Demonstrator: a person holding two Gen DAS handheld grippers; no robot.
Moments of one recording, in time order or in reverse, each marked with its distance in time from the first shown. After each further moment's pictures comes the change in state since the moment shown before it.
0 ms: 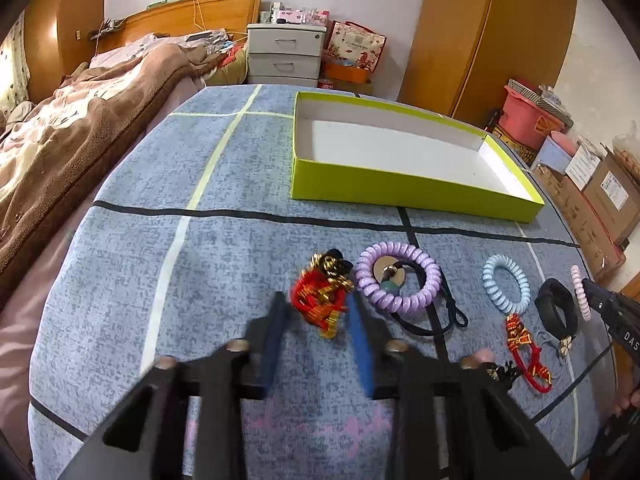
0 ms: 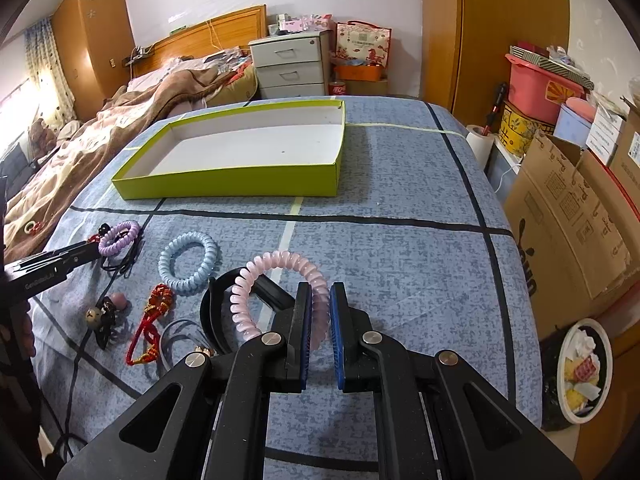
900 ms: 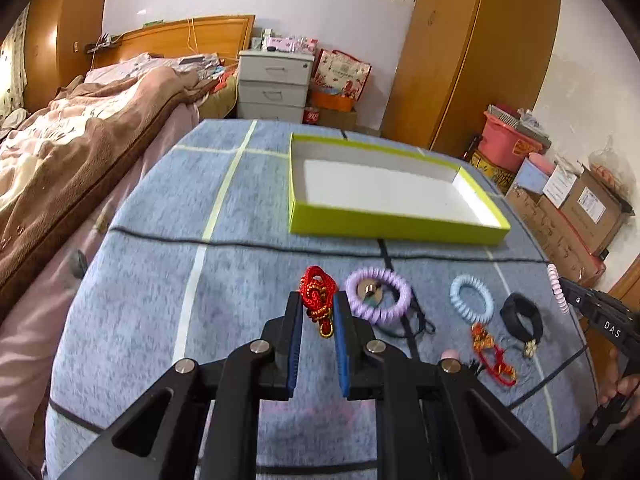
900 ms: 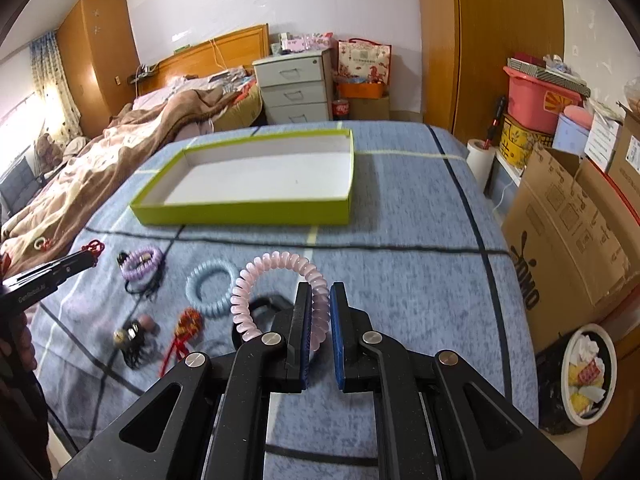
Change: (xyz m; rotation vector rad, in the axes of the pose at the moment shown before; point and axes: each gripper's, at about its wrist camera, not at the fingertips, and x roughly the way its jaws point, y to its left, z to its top) left arm -0.036 0.009 0.008 0.005 -0.107 -0.065; right arm -0.021 0.009 0.014 0.022 -0.073 0.025
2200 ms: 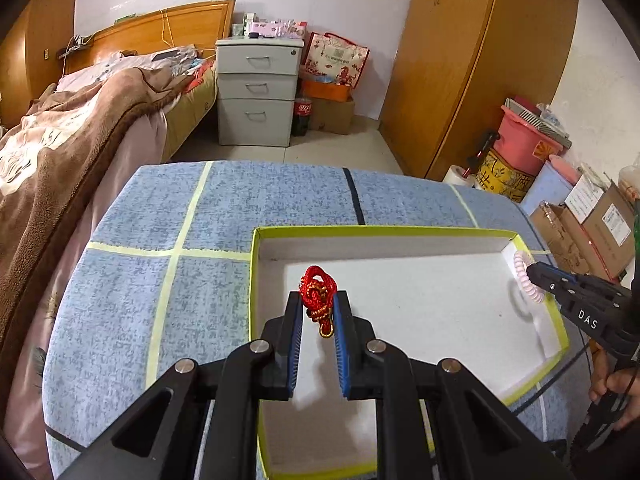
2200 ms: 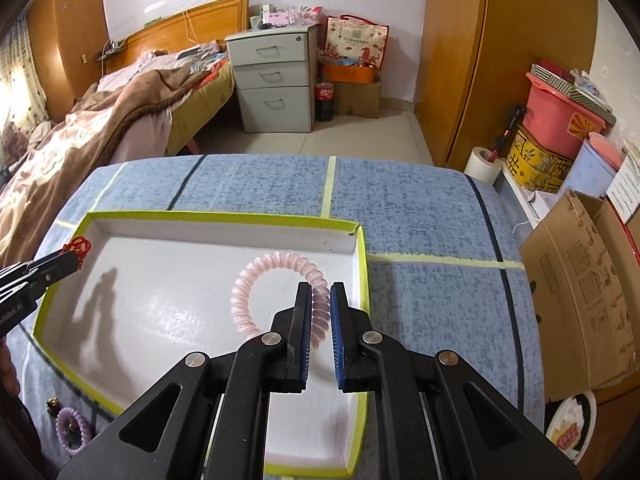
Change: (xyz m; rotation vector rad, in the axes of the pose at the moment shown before) left arm 0.124 -0.010 0.117 0.041 0.080 -0.007; right arm 0.145 0.000 0.126 -0.036 0.118 -0.107
